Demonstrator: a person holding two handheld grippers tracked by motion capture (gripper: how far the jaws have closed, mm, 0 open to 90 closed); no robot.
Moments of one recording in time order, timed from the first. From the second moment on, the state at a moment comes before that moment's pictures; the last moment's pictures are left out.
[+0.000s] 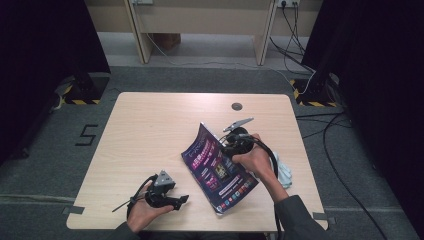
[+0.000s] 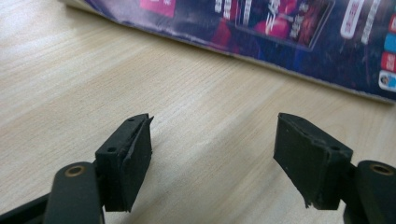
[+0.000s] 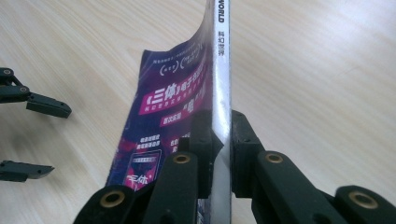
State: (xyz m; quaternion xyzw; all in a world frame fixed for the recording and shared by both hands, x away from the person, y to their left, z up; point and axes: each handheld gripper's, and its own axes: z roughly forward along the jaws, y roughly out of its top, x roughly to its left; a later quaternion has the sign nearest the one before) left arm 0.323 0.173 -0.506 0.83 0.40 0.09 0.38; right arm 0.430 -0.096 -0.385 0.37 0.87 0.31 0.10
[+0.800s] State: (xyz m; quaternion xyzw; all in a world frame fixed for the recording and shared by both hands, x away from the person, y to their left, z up) left arm 0.326 0.174 -0.505 0.82 0.41 0.10 0.38; right arm 0.450 -0.075 -0.345 0.33 0.90 0.21 0.20
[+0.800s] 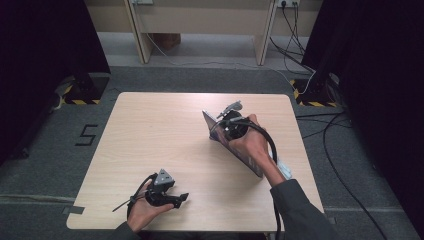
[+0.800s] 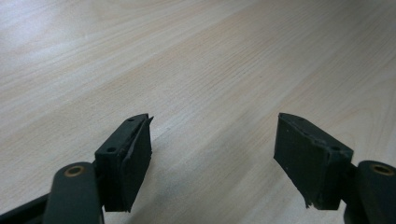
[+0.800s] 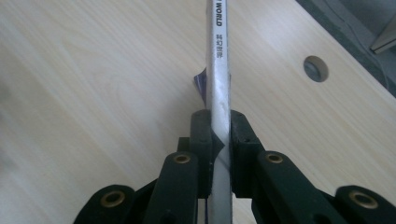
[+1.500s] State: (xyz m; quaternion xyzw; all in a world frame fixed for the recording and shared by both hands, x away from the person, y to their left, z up) left arm 0.325 0.187 -0.504 0.81 0.41 0.09 0.40; right arm 0.425 -0.045 -0.372 0.29 0.92 0.21 0.13
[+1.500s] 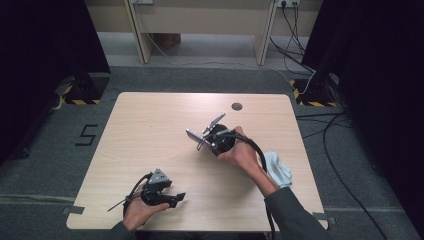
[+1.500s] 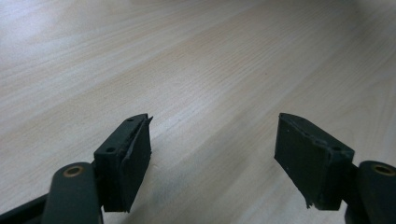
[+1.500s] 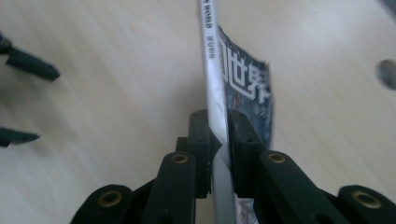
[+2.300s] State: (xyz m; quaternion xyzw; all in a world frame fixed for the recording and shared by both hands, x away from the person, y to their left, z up) left arm 0.323 0.192 -0.502 0.82 0.41 0.08 0.39; right arm 0.426 -0.014 -0.444 0.30 0.92 0.23 0.06
